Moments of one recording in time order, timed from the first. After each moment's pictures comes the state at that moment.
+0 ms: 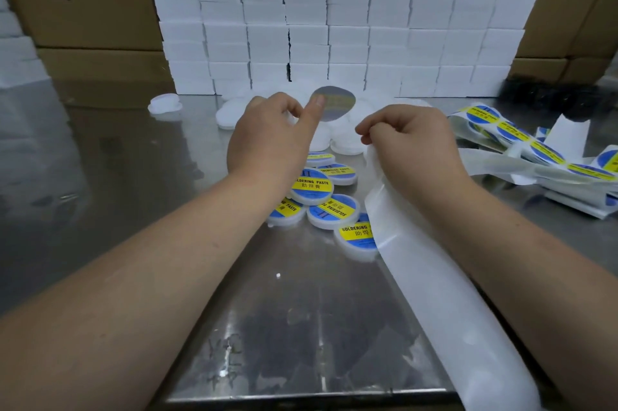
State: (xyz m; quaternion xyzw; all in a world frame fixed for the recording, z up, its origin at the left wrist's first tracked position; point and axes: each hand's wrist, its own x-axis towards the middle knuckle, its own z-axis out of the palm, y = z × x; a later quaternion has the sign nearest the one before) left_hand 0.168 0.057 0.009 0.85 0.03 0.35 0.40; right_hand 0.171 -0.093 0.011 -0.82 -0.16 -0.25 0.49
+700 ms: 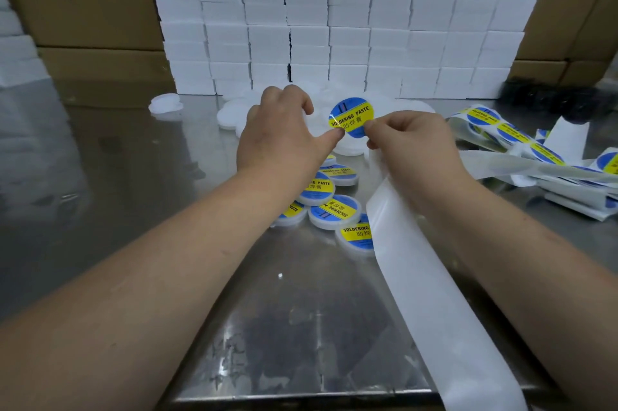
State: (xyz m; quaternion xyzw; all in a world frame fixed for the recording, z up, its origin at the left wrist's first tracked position) left_hand 0.171 0.053 0.008 0.89 0.00 0.36 0.28; right_hand 0.170 -0.090 0.011 -0.81 -0.10 -0.21 0.54
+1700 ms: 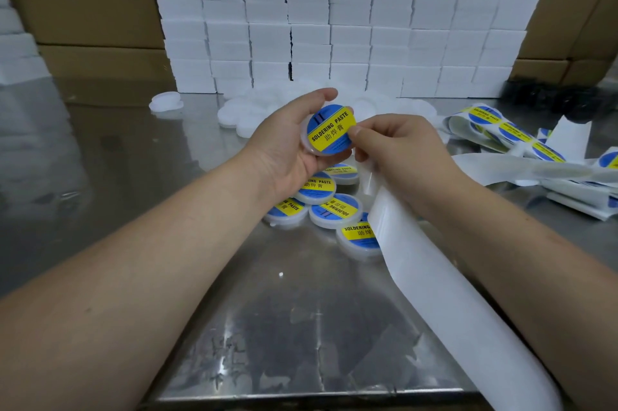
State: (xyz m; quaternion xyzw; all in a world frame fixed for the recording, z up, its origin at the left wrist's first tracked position) left_hand 0.173 0.050 0.013 0.50 -0.10 -0.03 0.86; right_hand 0.162 -0.085 0.012 -0.78 -0.21 -0.14 0.57
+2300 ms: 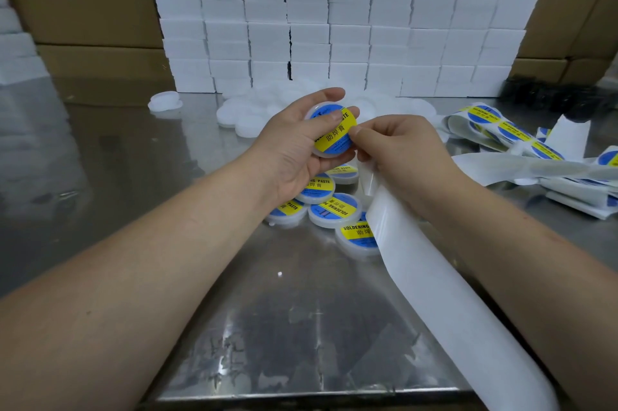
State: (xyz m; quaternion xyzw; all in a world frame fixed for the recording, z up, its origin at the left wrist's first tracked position) left_hand 0.174 0.047 0.008 0.54 -0.15 0.01 0.83; right_hand 0.164 -0.086 0.011 -0.79 -0.19 -0.14 0.56
